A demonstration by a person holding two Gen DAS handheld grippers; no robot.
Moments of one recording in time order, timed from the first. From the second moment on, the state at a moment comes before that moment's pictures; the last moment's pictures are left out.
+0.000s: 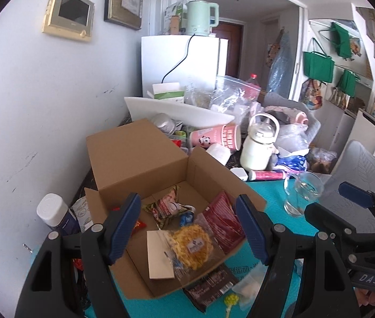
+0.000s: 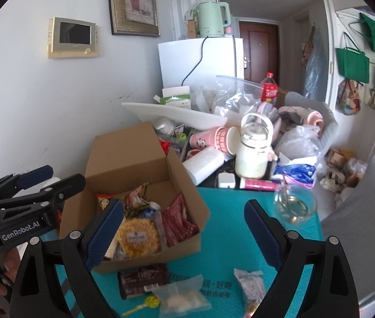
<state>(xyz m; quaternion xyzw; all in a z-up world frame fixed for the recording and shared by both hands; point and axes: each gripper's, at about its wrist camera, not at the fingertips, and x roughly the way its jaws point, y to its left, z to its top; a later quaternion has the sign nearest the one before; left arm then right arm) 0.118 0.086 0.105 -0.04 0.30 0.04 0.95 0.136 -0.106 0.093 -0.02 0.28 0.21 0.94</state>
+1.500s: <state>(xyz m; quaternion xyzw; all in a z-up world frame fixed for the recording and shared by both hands) 0.065 0.022 -0.050 -0.04 0.44 -0.08 0.89 0.063 -0.183 -0.061 0.01 0.41 0.20 0.89</state>
